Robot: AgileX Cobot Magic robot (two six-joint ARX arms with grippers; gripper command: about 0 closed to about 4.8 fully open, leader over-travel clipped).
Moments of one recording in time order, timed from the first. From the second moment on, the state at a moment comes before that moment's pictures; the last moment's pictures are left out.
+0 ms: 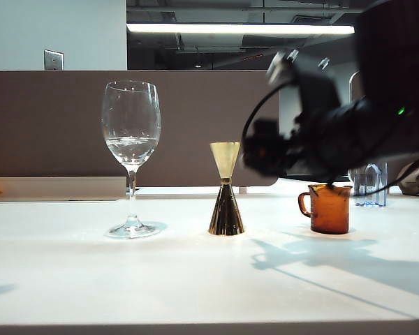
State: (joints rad) left arm -0.46 0.49 0.82 -0.69 0.34 0.01; right arm 0.61 1.68 0.45 1.11 0.05 0.03
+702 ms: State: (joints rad) left arm -0.46 0.49 0.82 -0.69 0.34 0.01; right arm 0.29 0.87 0.20 0.44 0.14 -0.06
